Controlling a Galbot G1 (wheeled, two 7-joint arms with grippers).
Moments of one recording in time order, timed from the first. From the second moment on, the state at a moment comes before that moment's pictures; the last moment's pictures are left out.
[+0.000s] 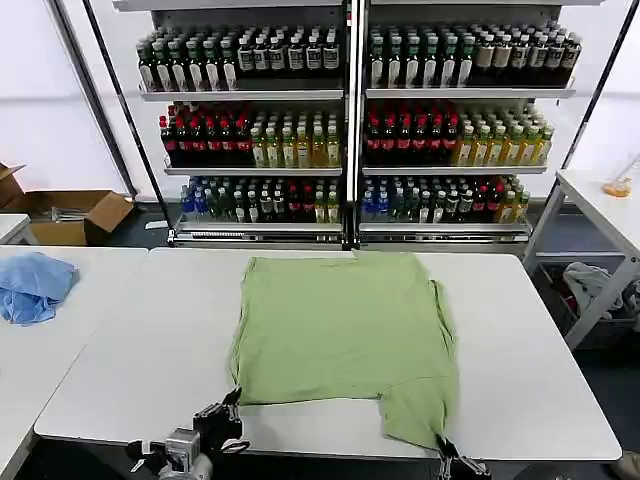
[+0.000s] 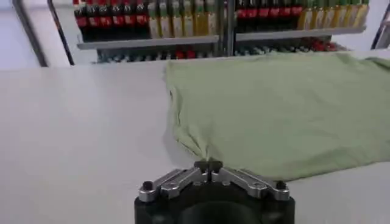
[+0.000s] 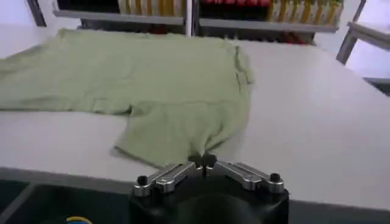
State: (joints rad) left arm 1.59 -1.26 -0.42 -2.17 -0.27 0.50 -0.14; right arm -1.94 1.20 0.50 2.36 0.25 -0.31 0.23
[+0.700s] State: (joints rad) left arm 1.59 -1.19 -0.49 -2.28 -0.34 0.49 -0.13; right arm -1.74 1.10 0.54 2.35 0.36 -0.29 0.25
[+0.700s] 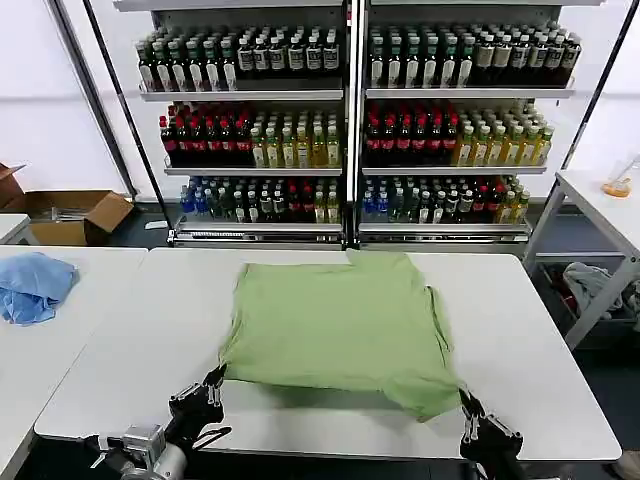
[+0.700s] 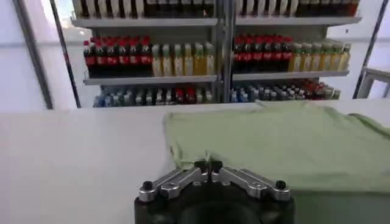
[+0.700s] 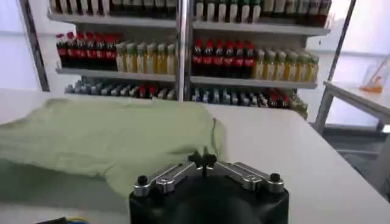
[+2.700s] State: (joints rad) left arm 1.28 -1.20 -0.34 -1.89 -0.26 0.48 -0.18; right arm -1.36 1.13 0.37 1.94 0.42 -0.47 0.27
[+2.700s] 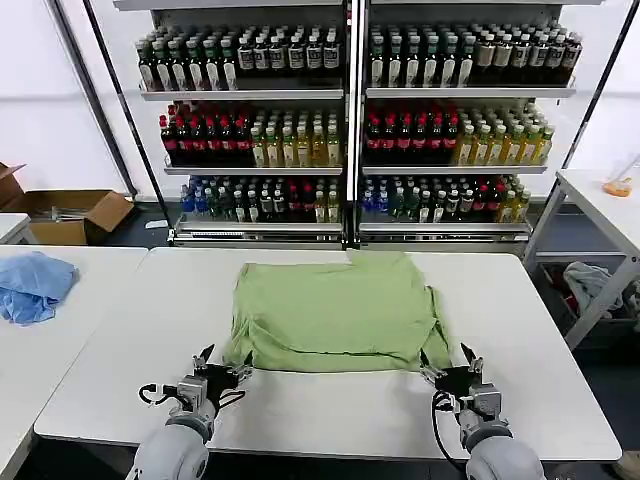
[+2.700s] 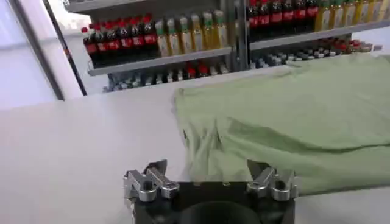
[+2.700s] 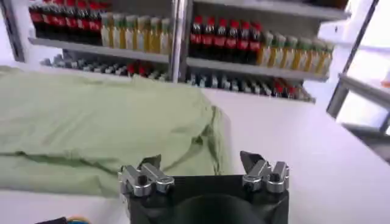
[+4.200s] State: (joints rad) left arm 1.52 -1.17 -0.43 -2.09 -0.28 0.47 -0.16; right arm -1.64 1.11 0.49 2.18 0.37 -0.45 0.27
